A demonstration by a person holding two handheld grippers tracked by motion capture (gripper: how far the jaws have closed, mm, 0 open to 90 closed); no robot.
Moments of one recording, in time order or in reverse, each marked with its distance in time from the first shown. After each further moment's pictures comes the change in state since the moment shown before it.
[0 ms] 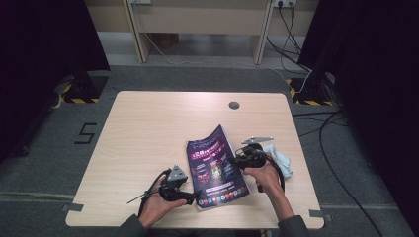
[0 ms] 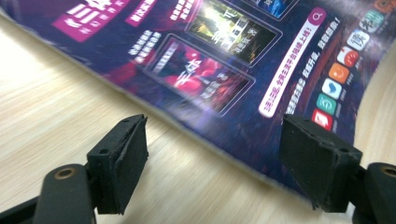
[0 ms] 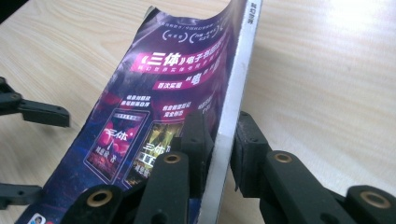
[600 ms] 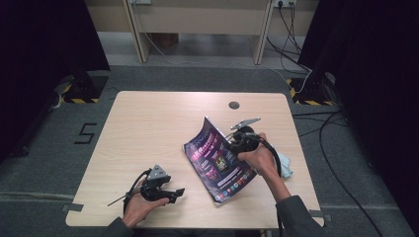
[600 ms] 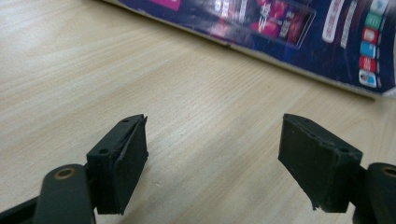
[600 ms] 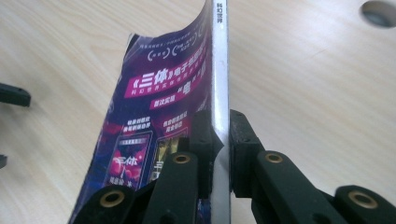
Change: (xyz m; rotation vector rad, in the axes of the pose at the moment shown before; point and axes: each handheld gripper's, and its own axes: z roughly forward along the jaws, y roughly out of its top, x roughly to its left) left arm 0.029 -0.019 -0.024 0.000 0.044 -0.059; right arm 0.021 0.062 -0.013 0.094 -0.126 -0.198
